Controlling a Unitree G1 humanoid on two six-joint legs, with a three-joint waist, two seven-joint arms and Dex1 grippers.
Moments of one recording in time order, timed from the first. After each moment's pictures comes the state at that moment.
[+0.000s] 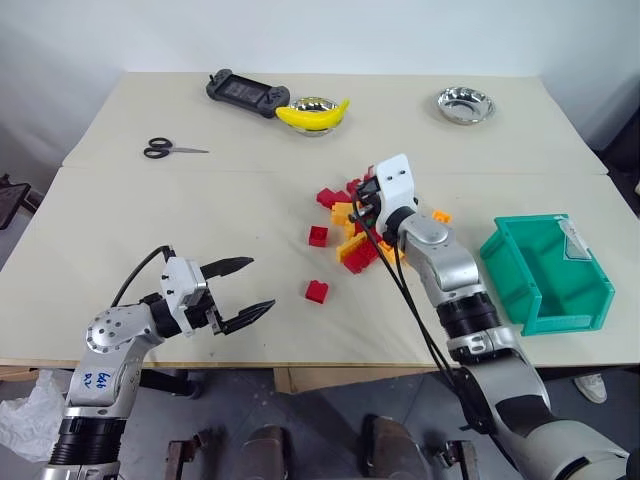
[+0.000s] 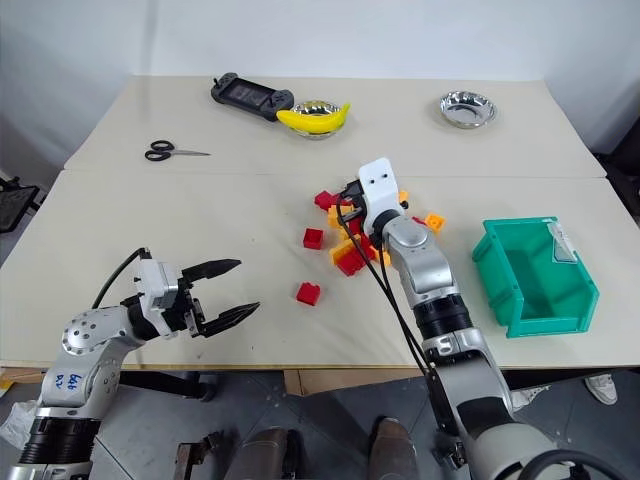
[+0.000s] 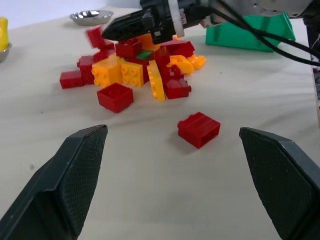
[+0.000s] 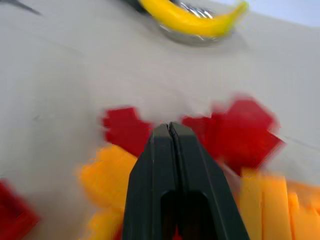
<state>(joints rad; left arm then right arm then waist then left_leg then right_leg) -0.15 0.56 0.13 -0.08 -0.43 0.04 -0.95 -0.88 -0.22 0.06 0.49 0.10 0.33 0.21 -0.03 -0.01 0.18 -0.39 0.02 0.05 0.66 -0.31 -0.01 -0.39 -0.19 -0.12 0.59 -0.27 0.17</state>
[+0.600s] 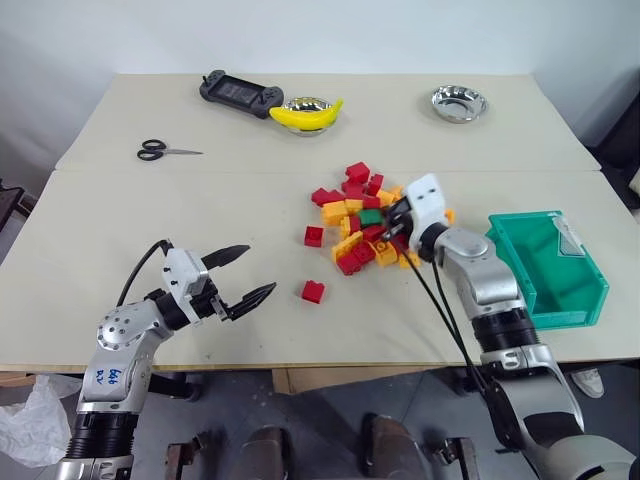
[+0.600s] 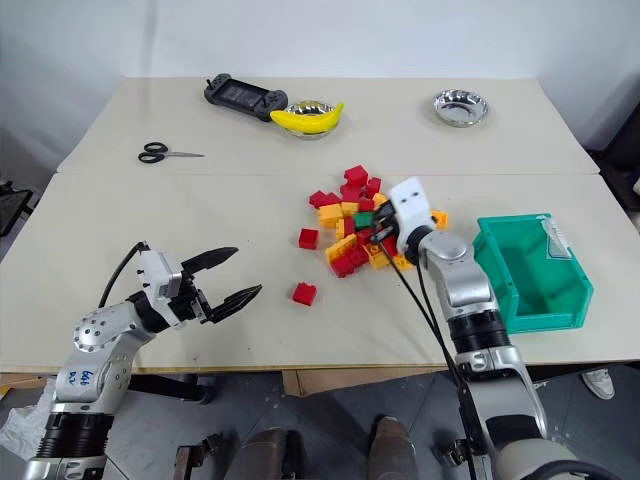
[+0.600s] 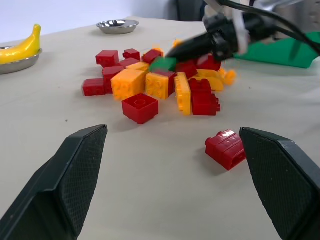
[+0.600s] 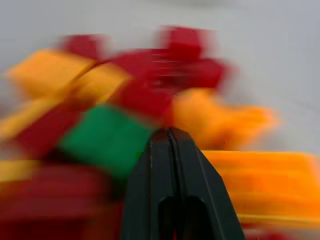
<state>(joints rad) -0.16 0.50 0.14 -0.06 -0.42 0.04 -0.85 -0.68 -0.35 0.12 0.22 0.15 0.48 0.56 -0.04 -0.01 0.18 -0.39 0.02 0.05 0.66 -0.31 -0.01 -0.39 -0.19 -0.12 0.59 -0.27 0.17</state>
